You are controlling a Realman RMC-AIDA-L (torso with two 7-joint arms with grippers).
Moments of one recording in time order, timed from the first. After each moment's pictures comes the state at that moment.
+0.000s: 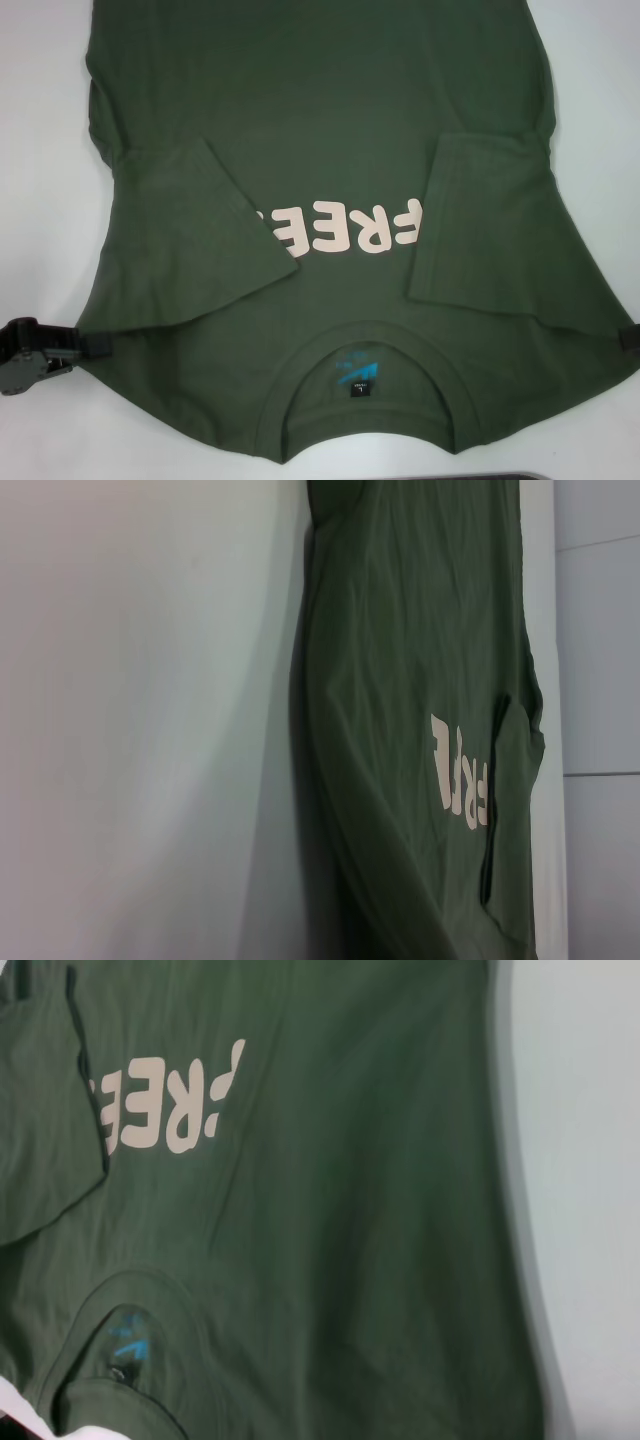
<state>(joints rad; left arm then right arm) -0.33 -2.04 0.32 0.69 2.47 1.85 -2.31 0.41 1.90 -0.50 -0.76 -2.61 -1.82 2.23</state>
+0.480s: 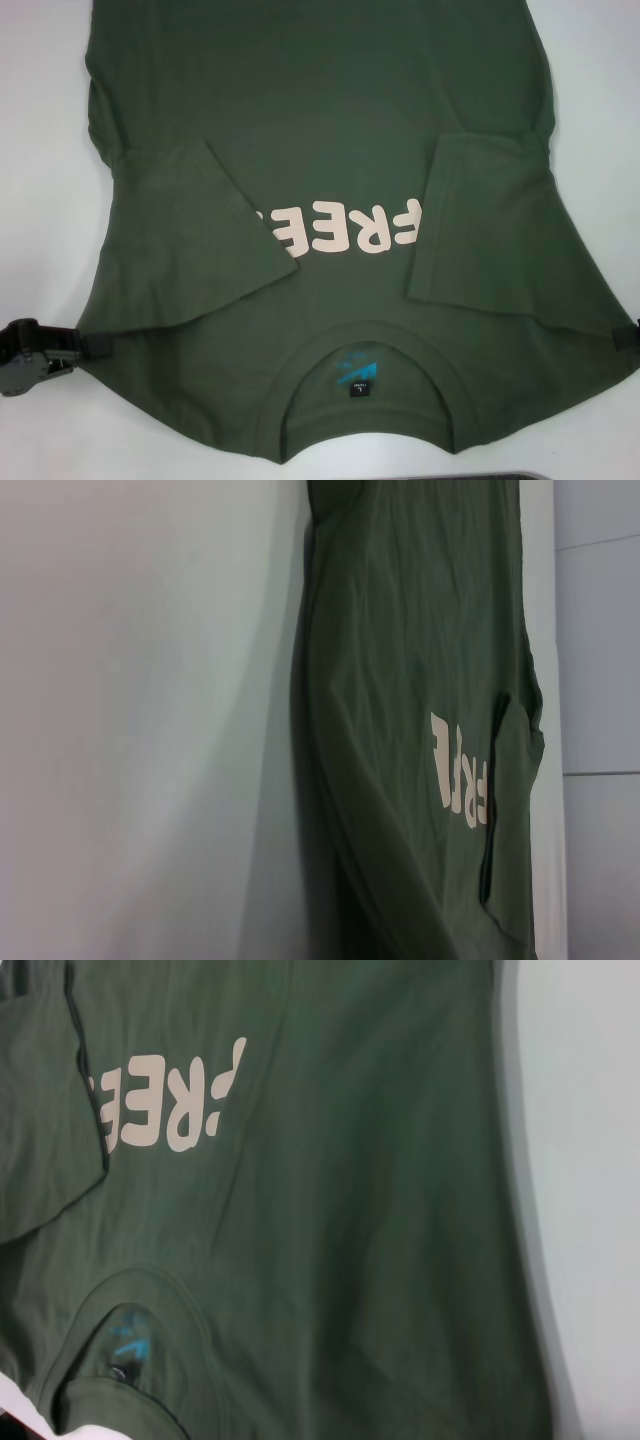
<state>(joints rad) -0.33 -2.04 0.32 0.69 2.47 1.85 -2.31 0.42 1.91 -0.51 -0.76 -2.61 -1.82 2.23</state>
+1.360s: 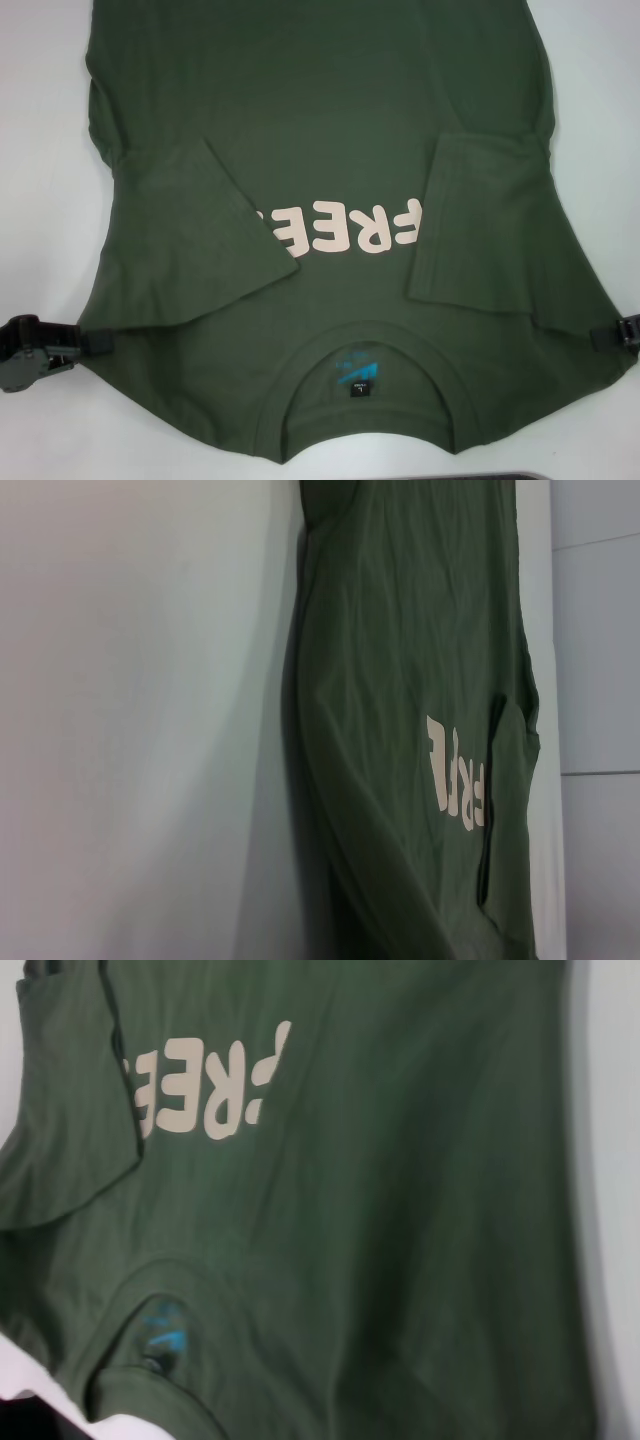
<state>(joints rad) -0.34 -2.04 0.32 0.69 2.47 1.85 -2.31 0.45 1.92 -0.52 -0.73 -2.61 -1.82 2.22</state>
